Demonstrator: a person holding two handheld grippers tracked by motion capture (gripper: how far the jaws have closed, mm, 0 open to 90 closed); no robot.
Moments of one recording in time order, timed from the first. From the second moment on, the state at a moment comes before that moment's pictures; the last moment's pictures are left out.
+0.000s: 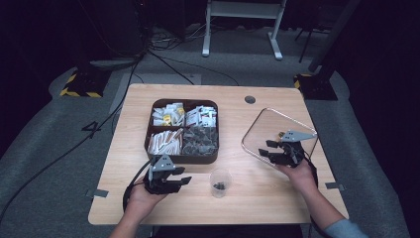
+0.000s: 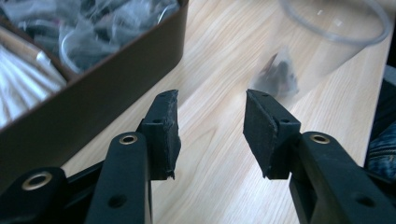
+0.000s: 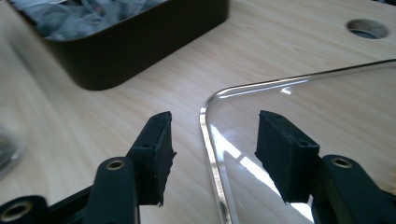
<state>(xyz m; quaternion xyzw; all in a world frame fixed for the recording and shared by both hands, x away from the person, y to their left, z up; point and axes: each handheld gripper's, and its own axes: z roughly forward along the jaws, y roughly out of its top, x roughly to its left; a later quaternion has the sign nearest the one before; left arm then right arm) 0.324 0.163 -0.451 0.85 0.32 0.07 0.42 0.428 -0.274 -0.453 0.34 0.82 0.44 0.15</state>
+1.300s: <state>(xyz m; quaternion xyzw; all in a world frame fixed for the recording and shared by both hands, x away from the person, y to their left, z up) 0.324 0.183 -0.501 0.87 0.33 0.12 0.35 0.494 -0.331 -0.483 0.47 0.79 0.34 0.18</state>
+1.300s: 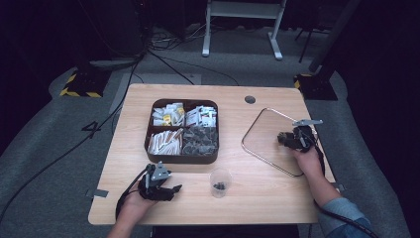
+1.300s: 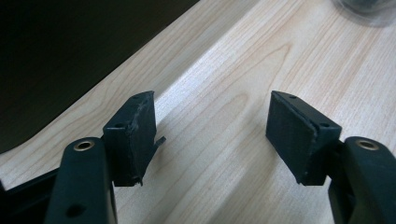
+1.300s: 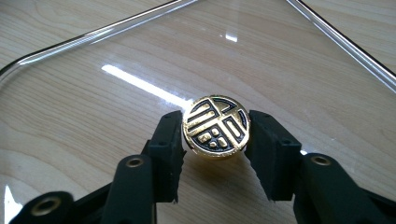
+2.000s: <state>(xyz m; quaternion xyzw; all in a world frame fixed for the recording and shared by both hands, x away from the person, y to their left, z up) 0.325 0.181 -0.503 0.86 0.33 0.12 0.36 0.491 -0.339 -0.477 0.46 0.79 0.35 0.19</state>
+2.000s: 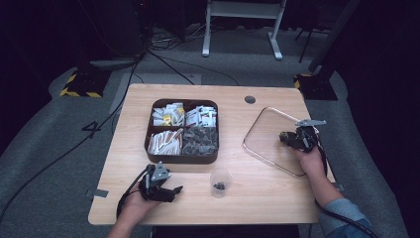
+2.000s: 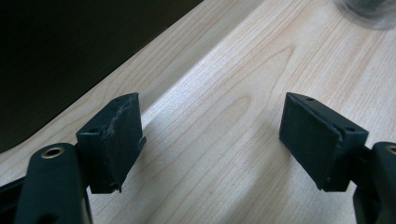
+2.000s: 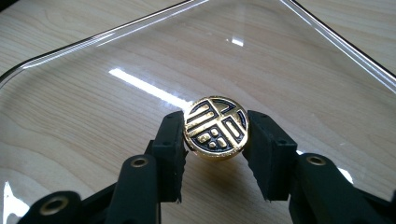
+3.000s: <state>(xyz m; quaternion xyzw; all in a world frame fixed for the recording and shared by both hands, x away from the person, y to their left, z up) 0.327 0.179 -0.503 0.86 0.34 0.13 0.35 0.479 -0.325 -0.398 0.42 0.79 0.40 0.20</state>
